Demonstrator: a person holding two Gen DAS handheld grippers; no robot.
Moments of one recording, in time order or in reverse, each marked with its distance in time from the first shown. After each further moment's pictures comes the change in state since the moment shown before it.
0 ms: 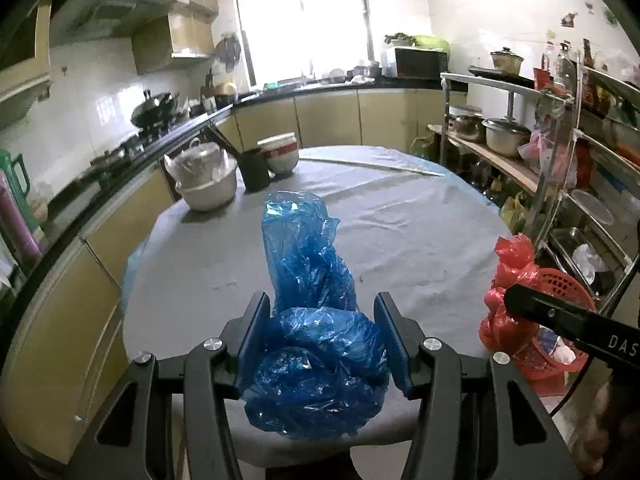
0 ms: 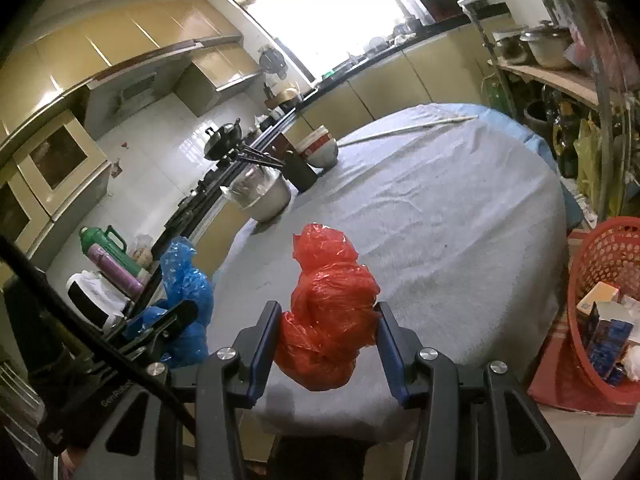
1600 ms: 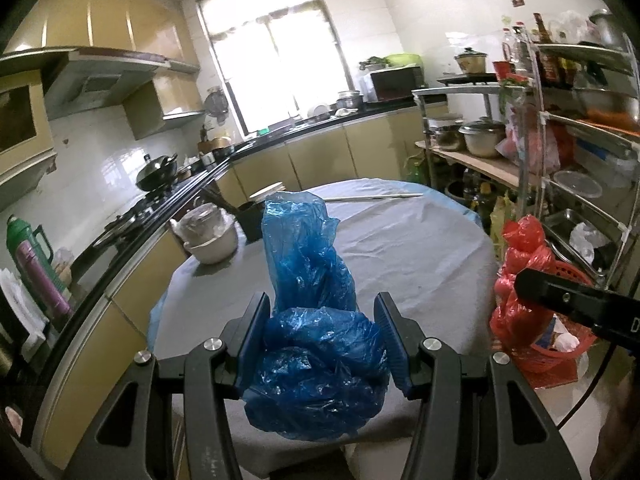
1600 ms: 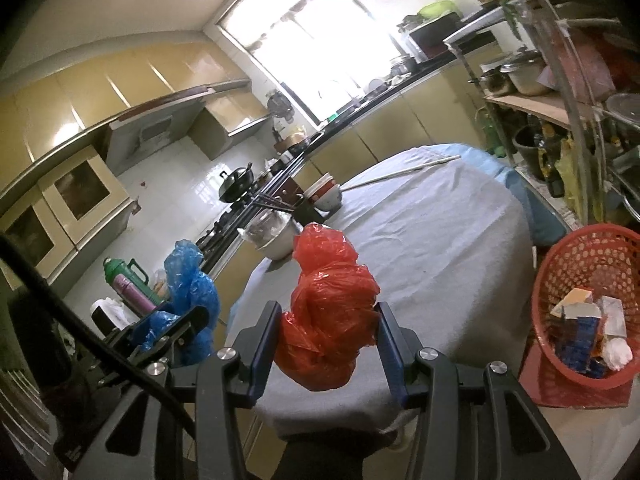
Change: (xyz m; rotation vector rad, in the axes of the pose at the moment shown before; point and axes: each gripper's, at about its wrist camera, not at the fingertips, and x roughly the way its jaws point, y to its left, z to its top) left arm -0.055 -0.064 0.001 0.166 -0.129 0.062; right arm -0.085 -0.019 -0.011 0.037 -0.157 0.045
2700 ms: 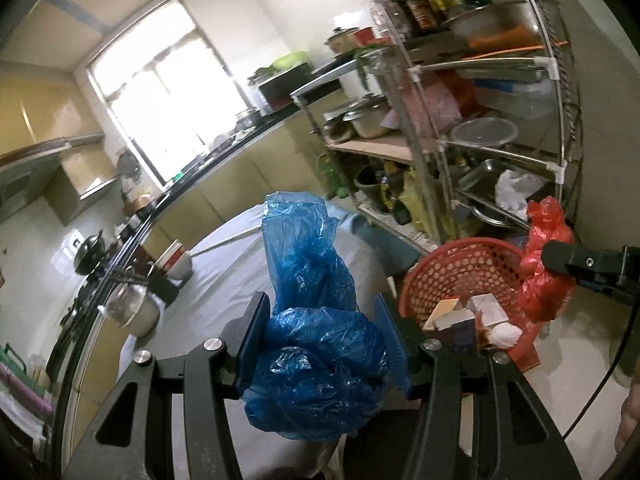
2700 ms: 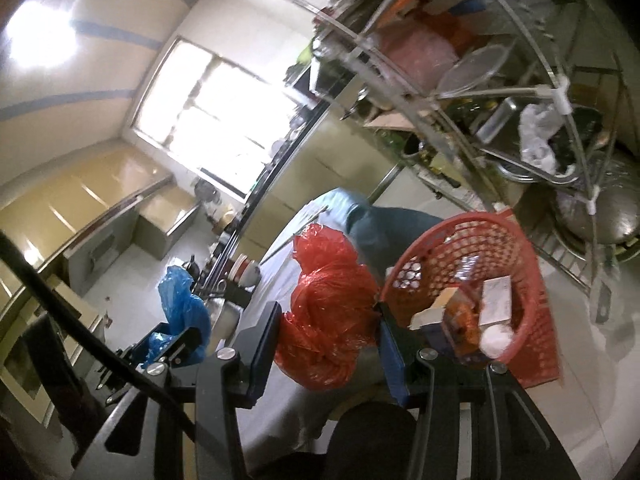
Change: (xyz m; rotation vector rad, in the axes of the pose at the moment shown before) left arm 0.010 -0.202 0.038 0.327 -0.029 -0.167; right arm -0.132 -0.190 0.007 0.350 -0.205 -0.129
